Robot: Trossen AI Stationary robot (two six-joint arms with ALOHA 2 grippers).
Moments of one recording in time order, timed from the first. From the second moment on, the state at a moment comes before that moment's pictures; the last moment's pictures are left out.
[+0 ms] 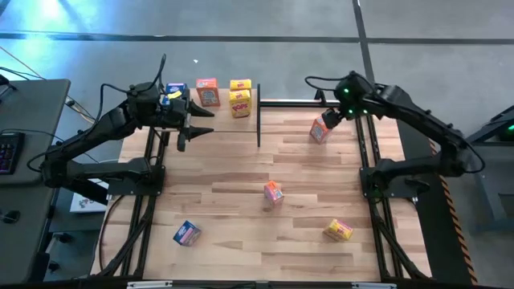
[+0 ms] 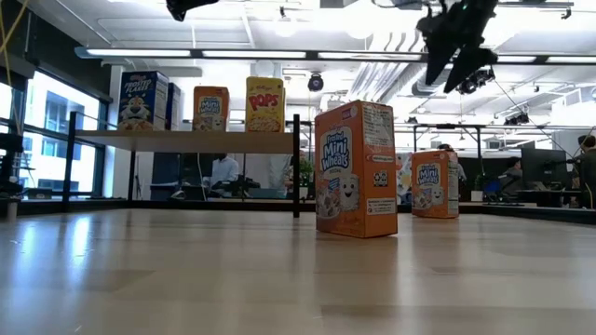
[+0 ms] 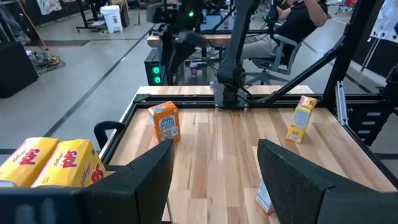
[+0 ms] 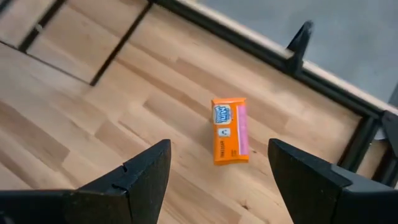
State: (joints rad) left arm 0.50 0.86 1.00 -0.40 0.43 0.17; right arm -0.64 1.17 1.29 -1.14 0.10 0.34
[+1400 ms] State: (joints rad) left arm 0.50 0.86 1.00 -0.40 0.43 0.17; right arm -0.74 1.64 1.29 -1.19 0.06 0.22
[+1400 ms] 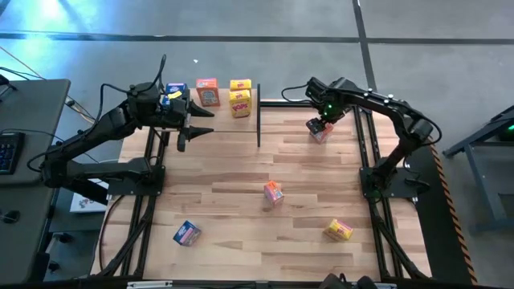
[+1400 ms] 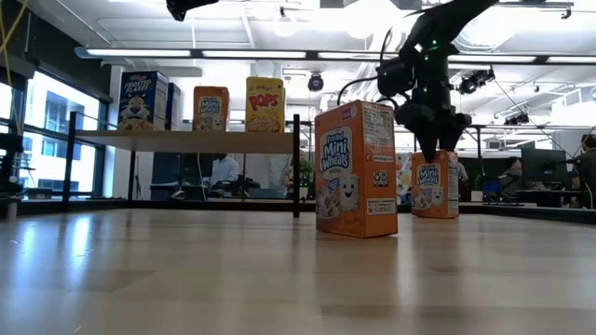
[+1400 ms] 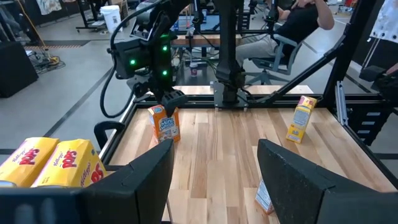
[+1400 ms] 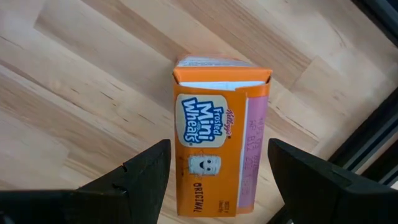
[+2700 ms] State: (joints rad) left arm 0.50 0.87 1.00 -0.36 0.19 0.13; right arm -0.73 1.64 1.29 -1.25 0.05 0.23
